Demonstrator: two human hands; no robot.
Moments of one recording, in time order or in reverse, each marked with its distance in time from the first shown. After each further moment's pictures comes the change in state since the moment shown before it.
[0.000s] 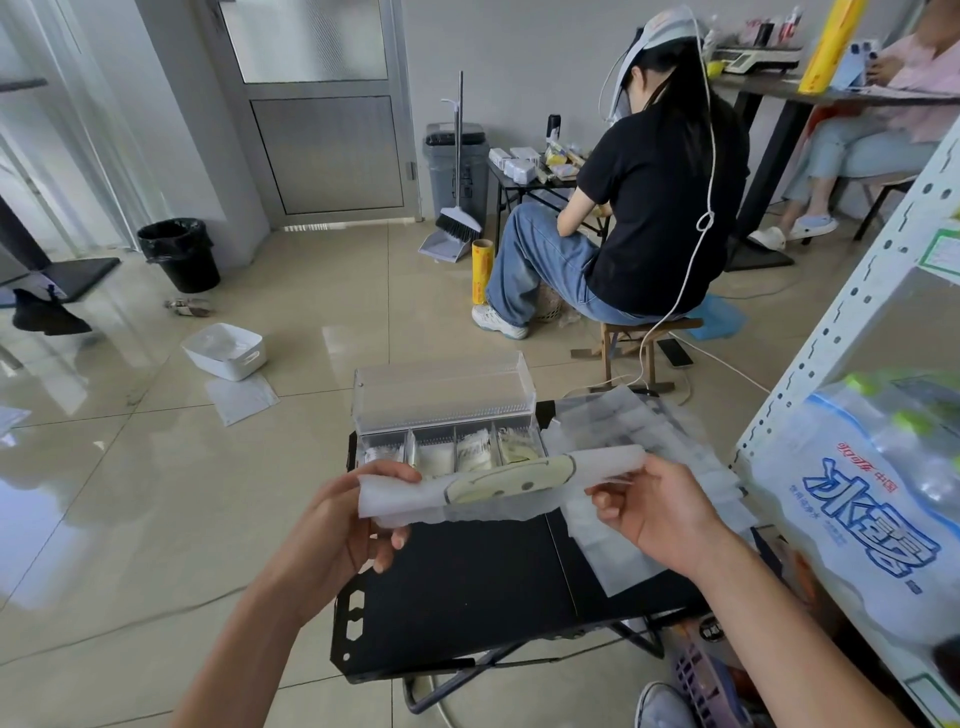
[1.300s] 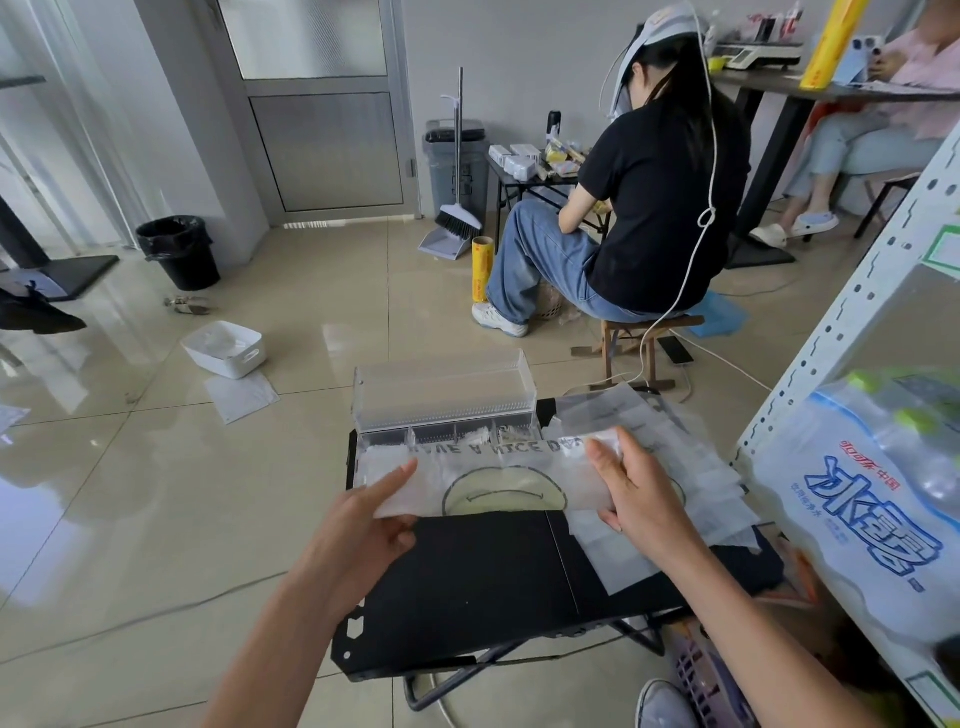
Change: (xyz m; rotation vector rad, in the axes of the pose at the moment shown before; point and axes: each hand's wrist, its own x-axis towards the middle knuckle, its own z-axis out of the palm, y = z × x) left_hand 0.018 -0.018 0.010 -0.193 0.166 -0.140; right_hand 0.000 0.016 0.013 -0.983 0.166 -0.557
